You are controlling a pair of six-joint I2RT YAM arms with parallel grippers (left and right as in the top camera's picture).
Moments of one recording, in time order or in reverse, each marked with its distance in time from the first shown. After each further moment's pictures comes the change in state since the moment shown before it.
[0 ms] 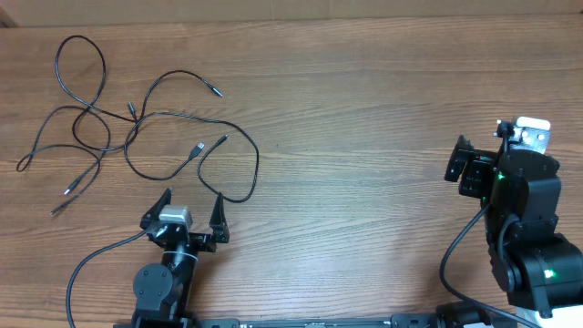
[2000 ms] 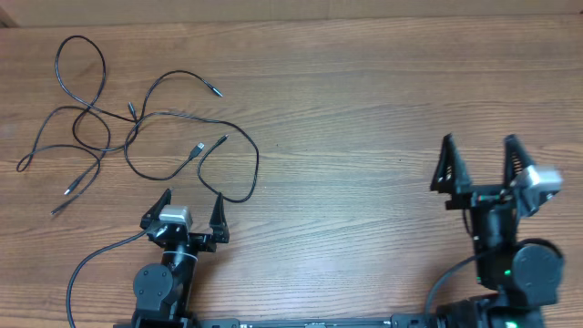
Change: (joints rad) left arm 0.000 0.000 0.000 0.000 0.000 0.003; right arm 0.000 -0.435 -0.562 0.908 -0.309 0.067
